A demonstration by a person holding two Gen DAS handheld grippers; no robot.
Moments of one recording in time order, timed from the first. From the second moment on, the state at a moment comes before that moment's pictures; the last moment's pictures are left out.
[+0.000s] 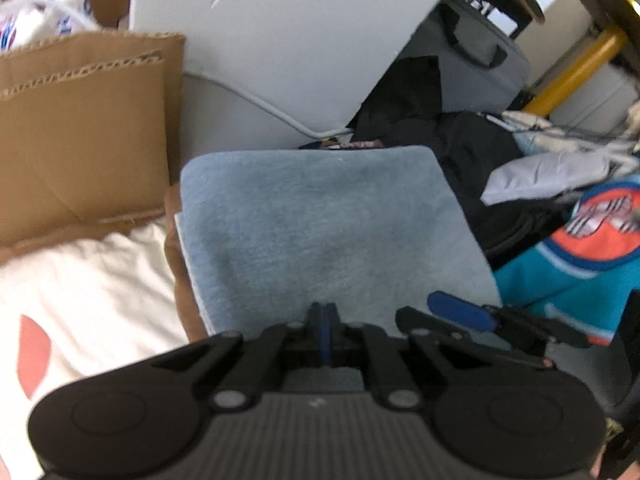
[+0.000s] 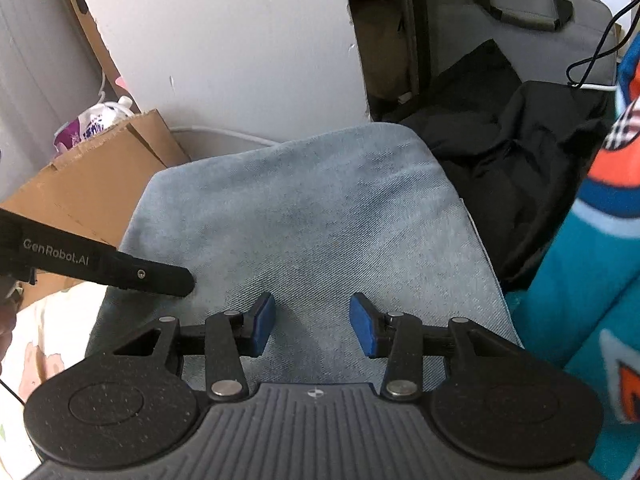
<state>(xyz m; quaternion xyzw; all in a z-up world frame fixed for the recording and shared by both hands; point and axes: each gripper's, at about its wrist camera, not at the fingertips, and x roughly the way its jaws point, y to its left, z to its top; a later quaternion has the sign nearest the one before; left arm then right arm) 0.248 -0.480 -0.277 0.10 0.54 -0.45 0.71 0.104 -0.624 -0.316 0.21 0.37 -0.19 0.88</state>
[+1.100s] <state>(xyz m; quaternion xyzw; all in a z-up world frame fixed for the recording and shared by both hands) 0.258 -0.494 -0.271 0.17 0.50 -0.45 0.72 0.172 -0.688 -0.310 0.19 0.35 -0.21 0.89</state>
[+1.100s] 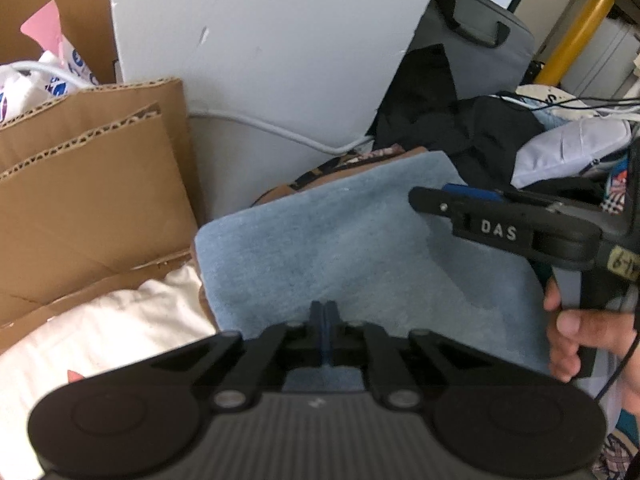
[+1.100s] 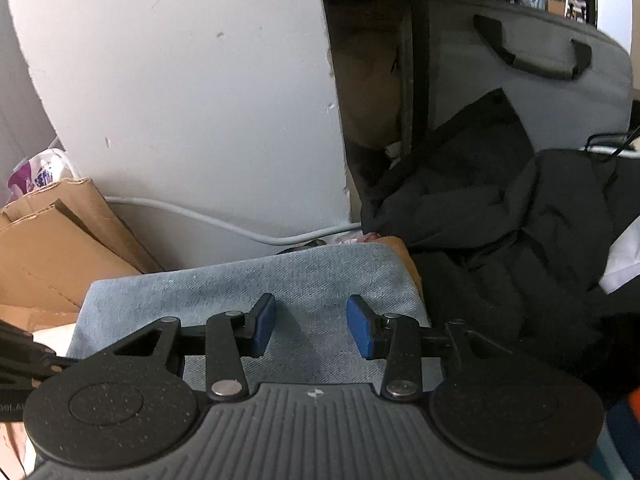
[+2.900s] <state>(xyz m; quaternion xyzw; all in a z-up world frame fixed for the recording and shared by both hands) 0.197 -0.447 -0.251 0.17 0.50 -0.46 0.72 0.030 -0.599 -0.309 0.16 0.37 -0.22 0.89</state>
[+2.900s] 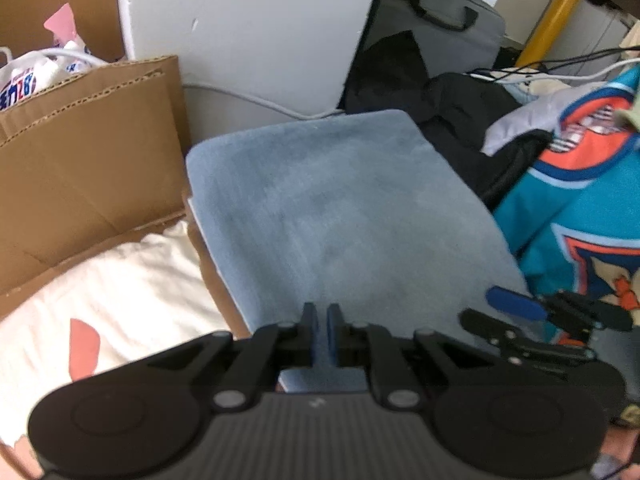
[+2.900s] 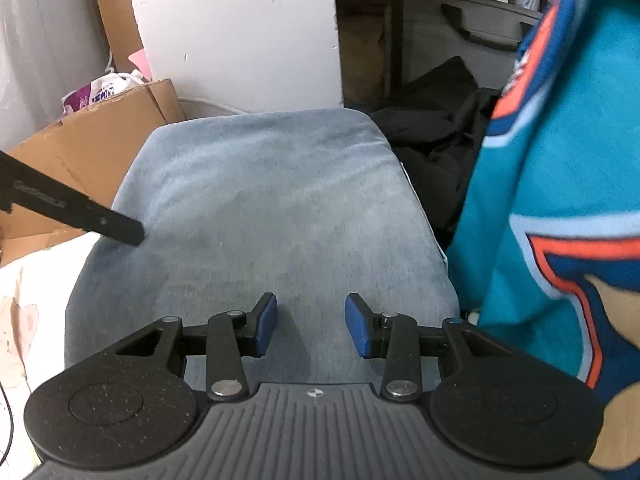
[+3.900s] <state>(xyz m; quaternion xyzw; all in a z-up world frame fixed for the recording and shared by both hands) 0.188 -0.421 -0.237 0.19 0.54 -0.37 0.73 0.020 -0.601 -0.291 0.26 0.35 -0.25 0.86</state>
